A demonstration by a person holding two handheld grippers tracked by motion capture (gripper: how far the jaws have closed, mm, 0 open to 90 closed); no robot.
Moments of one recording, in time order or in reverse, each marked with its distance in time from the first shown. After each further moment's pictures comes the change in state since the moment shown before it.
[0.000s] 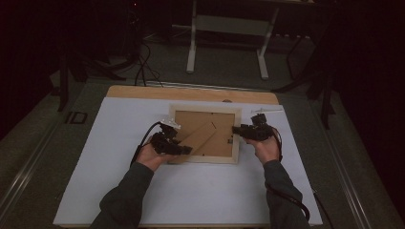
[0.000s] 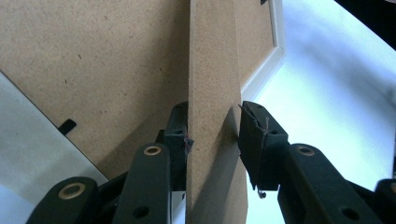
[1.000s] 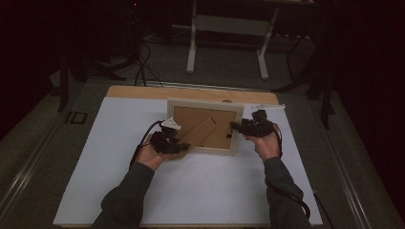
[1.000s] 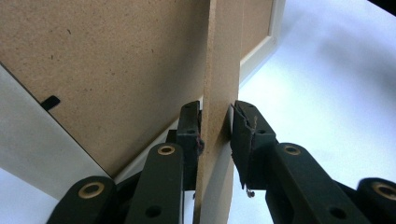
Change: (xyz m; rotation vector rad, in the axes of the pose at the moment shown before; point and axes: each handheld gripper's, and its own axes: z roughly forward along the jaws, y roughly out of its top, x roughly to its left) left arm -0.003 0.000 -0.003 -0.028 0.089 0.085; right arm 0.007 0.014 -0.008 -0.054 0.036 -0.043
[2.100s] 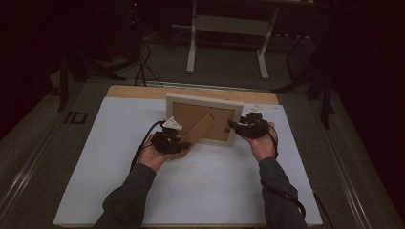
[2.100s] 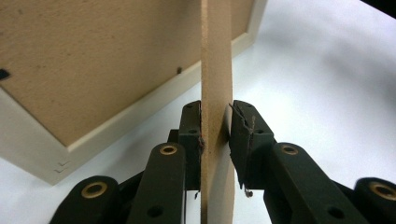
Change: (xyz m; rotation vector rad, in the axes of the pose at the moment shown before) left arm -0.008 0.003 -0.001 -0.025 0.039 0.011; right arm 0.016 -0.001 0.007 -0.054 -0.109 -0.148
